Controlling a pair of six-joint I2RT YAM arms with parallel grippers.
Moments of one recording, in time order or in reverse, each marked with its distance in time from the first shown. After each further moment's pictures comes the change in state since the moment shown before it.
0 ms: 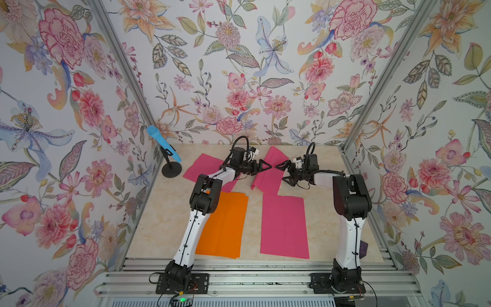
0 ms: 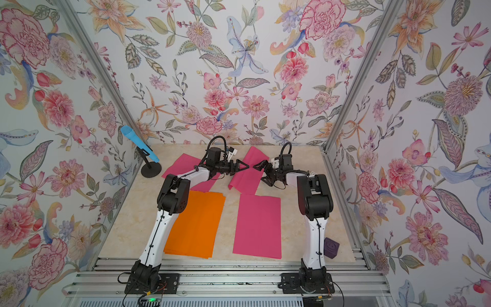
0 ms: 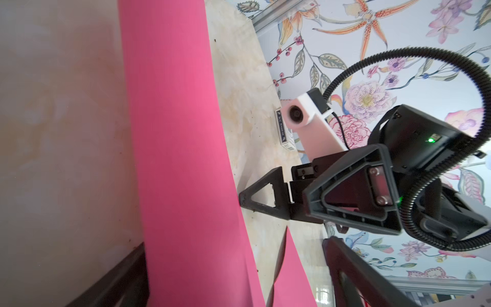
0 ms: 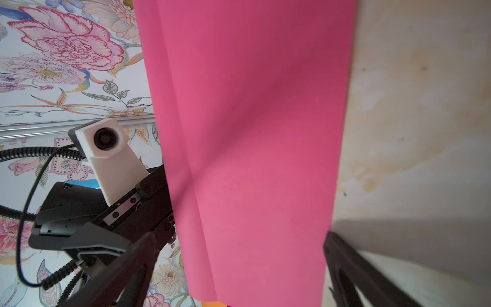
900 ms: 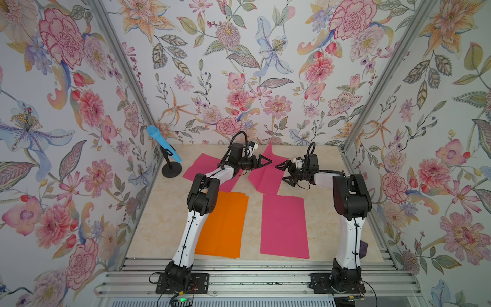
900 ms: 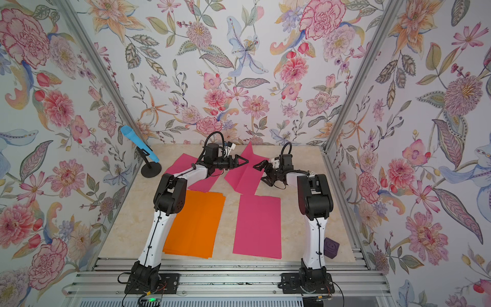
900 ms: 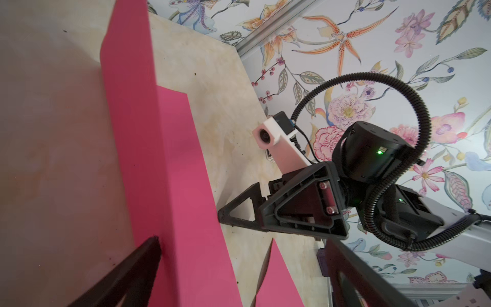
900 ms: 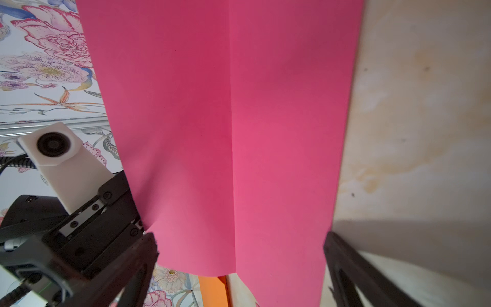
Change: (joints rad) left arm 0.010 -0.068 0.010 -0.080 -0.066 0.074; right arm -0.004 0.004 0.002 0.003 -0.018 0.000
